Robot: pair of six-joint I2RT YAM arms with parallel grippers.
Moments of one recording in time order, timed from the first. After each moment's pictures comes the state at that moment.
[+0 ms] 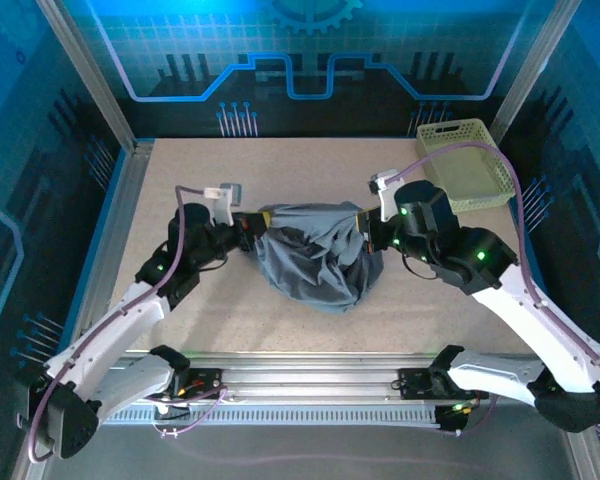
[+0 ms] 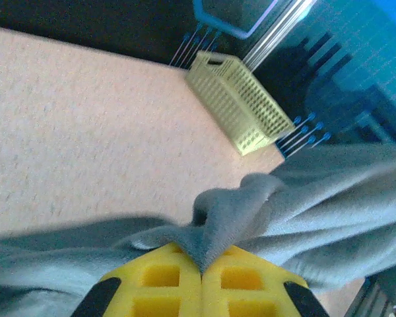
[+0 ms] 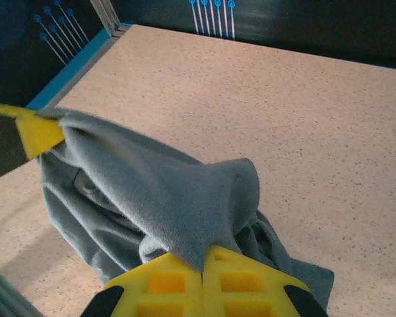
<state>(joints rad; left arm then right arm) -0.43 1.03 0.81 -0.07 0.26 -0.54 0.73 1.07 1.33 -0.84 0.12 0.30</state>
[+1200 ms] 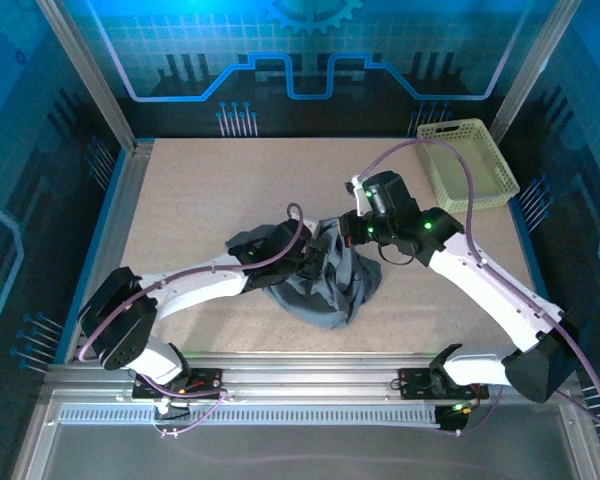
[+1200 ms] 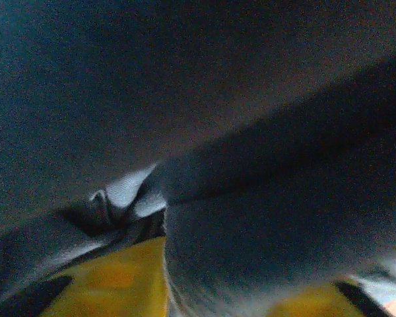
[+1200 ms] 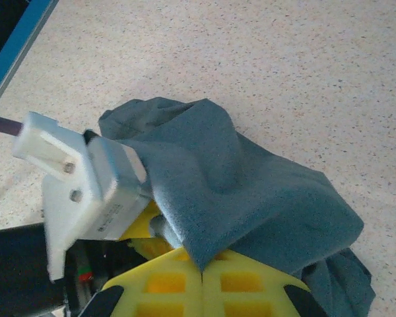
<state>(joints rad) -0.81 1.52 0.96 -0.20 -0.08 -0.48 0.62 1.28 1.25 -0.74 -0.04 0.35</state>
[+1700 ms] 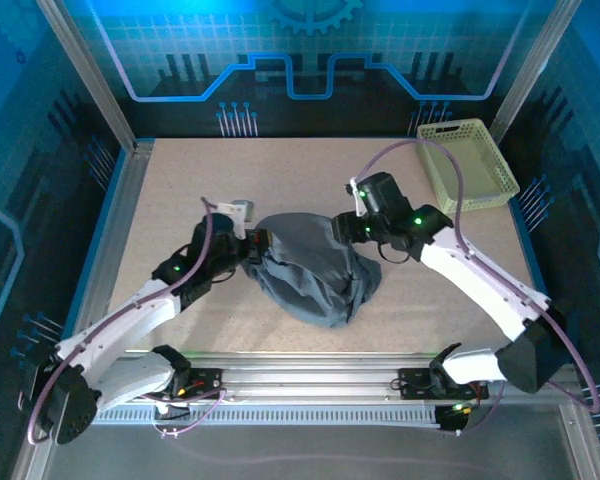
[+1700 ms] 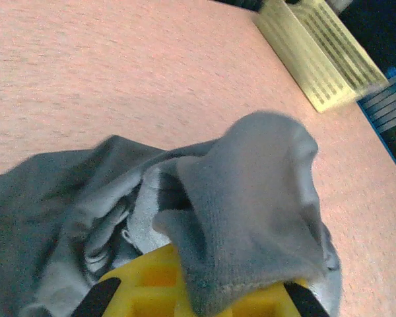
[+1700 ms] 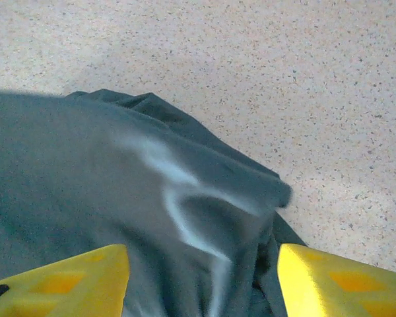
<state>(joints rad) -0.50 1.03 0.71 -0.18 0.07 -0.53 0.61 1.30 1.21 -0.73 0.04 0.31</state>
